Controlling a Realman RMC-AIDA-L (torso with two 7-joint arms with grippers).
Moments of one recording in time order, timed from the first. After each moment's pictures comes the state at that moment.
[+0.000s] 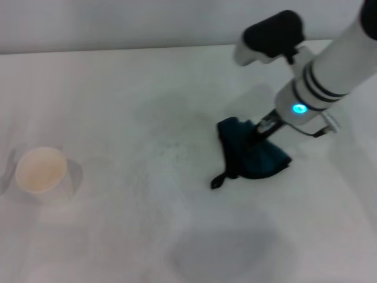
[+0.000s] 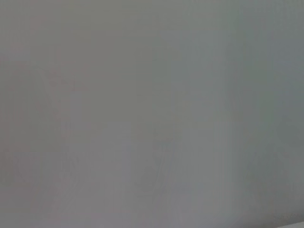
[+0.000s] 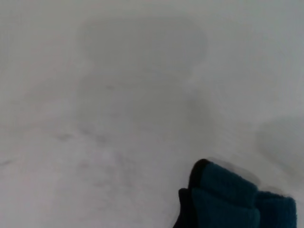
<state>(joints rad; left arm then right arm) -0.28 -2.08 2.83 -0.01 -1.23 1.37 -0.14 0.73 2.02 -1.57 -0.89 0.61 1.19 -0.30</state>
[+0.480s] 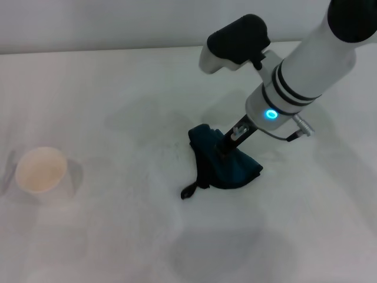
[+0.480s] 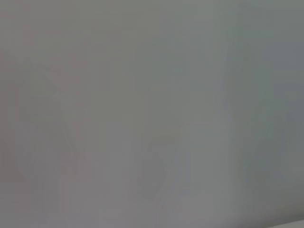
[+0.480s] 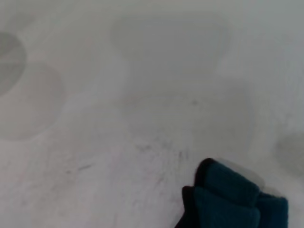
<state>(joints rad) -0.27 -2.08 2.83 -0.01 -1.23 1.37 -0.14 0.79 2.02 -1.71 -0.90 0.74 1.17 -0.29</state>
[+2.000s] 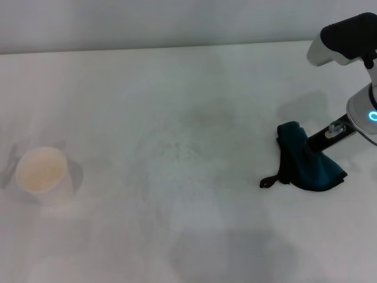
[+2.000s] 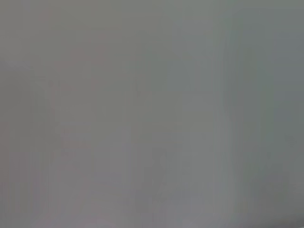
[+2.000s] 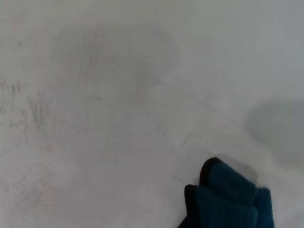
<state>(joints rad) -0.30 -2.07 2.83 -0.02 -1.24 1.36 -0.14 0.48 2.01 -1.40 -1.22 0.49 1.40 -0.31</state>
